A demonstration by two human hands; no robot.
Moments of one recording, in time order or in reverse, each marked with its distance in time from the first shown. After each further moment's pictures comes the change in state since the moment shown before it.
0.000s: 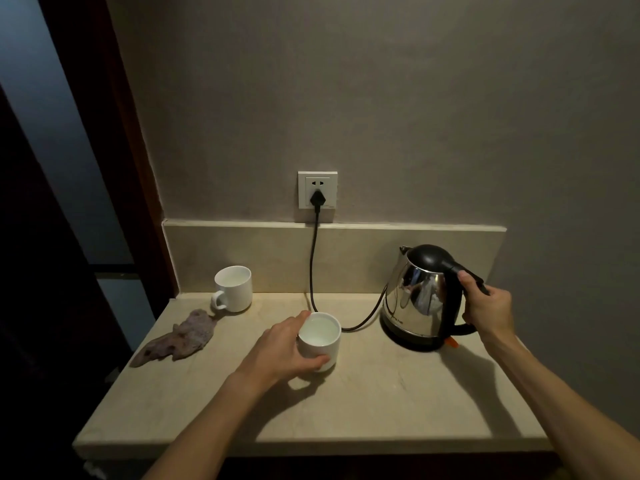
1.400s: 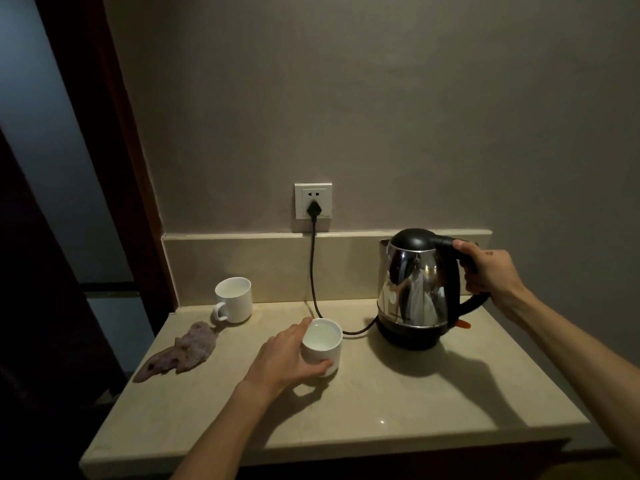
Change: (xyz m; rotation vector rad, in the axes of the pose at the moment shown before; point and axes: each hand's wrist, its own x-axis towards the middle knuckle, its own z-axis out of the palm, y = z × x) left_hand -0.006 0.006 -0.003 0.047 0.019 0.038; right_hand 0.004 -0.090 -0.015 0.055 -0.186 0.024
